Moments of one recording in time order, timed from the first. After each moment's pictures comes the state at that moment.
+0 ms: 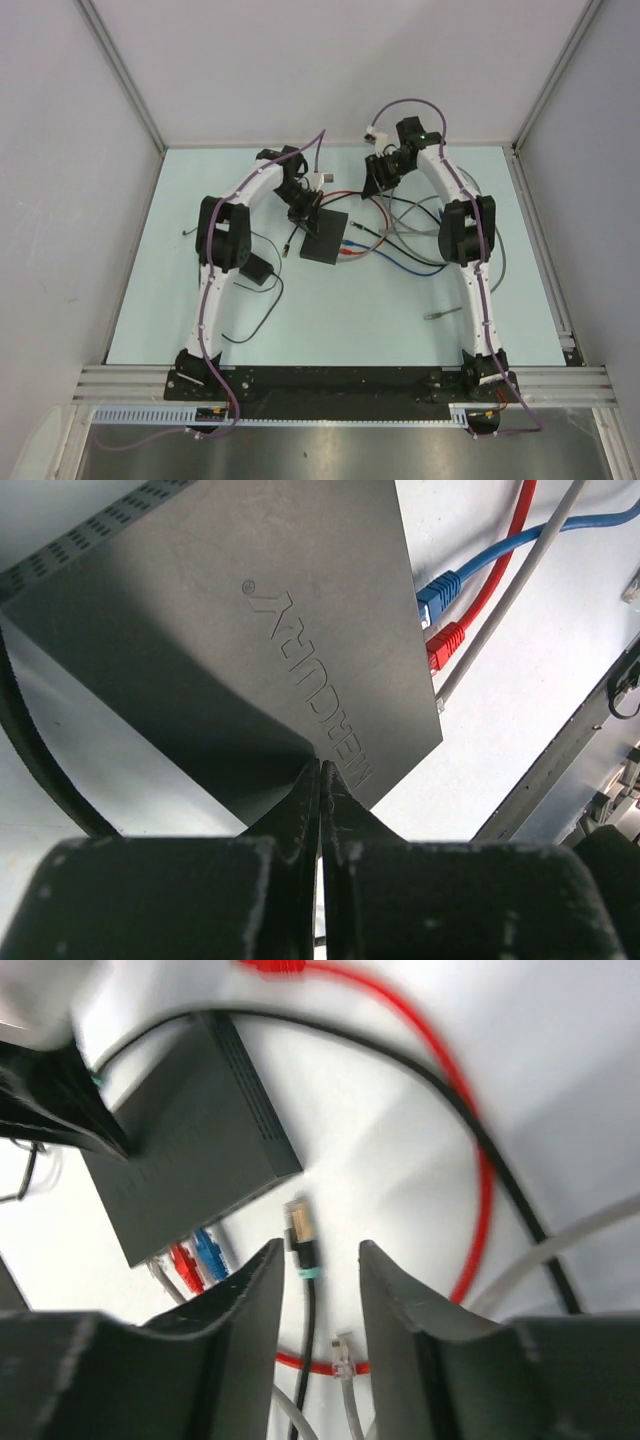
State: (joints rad) left arm -0.35 2.46 2.16 -1.19 0.67 0.21; right arm 0.24 2.54 2.39 -1.01 -0.73 -0.26
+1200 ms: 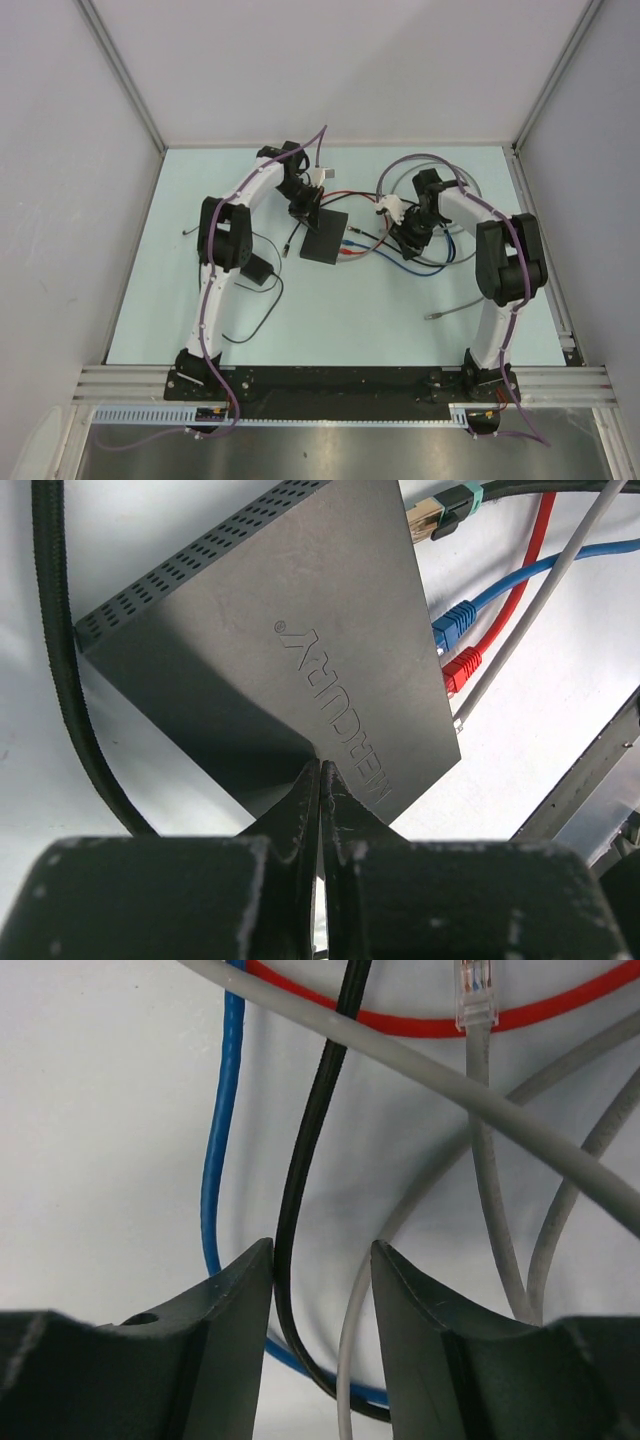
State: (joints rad) left arm -0.35 2.48 2.23 -1.18 0.63 0.22; right arm 0.24 1.92 1.37 -0.83 -0.40 -0.84
